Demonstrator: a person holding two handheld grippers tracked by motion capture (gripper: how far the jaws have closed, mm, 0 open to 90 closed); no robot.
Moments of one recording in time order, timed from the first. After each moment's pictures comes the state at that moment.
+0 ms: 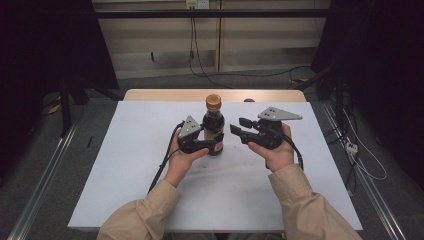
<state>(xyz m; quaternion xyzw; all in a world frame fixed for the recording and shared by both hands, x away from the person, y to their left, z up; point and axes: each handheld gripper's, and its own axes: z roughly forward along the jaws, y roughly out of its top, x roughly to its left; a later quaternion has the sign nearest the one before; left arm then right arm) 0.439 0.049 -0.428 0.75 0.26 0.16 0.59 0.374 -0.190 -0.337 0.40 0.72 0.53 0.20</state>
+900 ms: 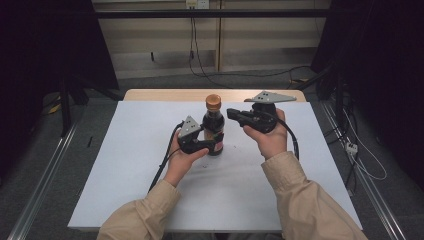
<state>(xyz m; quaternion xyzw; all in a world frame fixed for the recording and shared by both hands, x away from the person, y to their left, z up) 0.439 0.048 -0.429 0.74 0.27 0.15 0.59 0.399 -0.178 -0.309 0.37 0.73 0.54 0.18</state>
